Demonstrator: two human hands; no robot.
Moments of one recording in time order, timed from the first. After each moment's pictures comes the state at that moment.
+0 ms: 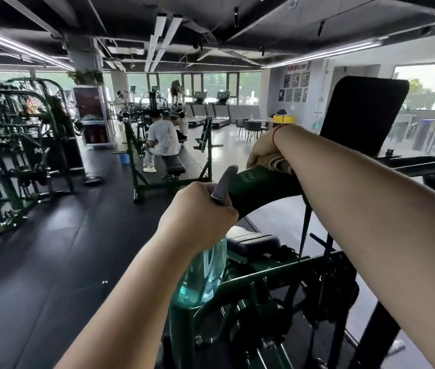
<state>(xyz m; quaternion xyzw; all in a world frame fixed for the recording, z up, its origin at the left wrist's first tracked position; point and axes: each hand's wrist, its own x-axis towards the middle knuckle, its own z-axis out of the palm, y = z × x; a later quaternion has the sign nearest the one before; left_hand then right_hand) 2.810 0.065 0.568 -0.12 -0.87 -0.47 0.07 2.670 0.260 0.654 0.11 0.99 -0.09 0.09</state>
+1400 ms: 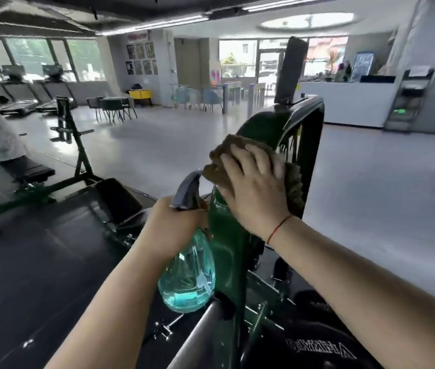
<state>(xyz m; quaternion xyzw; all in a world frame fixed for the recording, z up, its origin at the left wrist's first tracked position) 2.705 -0.127 0.490 -0.32 -0.73 -0.57 -0.20 2.786 0.038 0.466 0.23 0.88 0.17 -0.38</state>
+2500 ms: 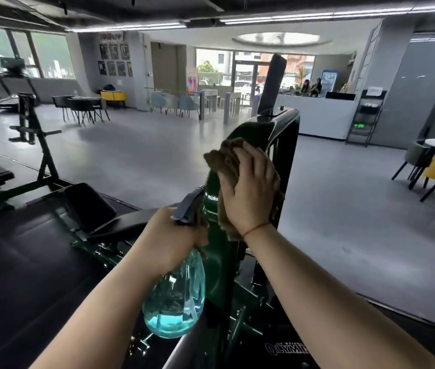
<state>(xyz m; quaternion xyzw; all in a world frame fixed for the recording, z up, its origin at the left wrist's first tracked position) 2.701 -0.132 0.487 -0.40 -0.70 -0.53 -0.25 2.765 0.045 0.464 0.31 0.78 0.00 -0.54</state>
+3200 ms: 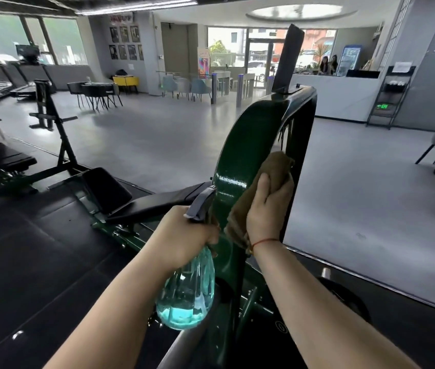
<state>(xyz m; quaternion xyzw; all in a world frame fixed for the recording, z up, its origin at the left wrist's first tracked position) 2.711 -0.143 0.467 -0.37 -0.74 -0.49 -0.27 2.782 0.014 0.421 0.37 0.58 -0.39 -0.62</state>
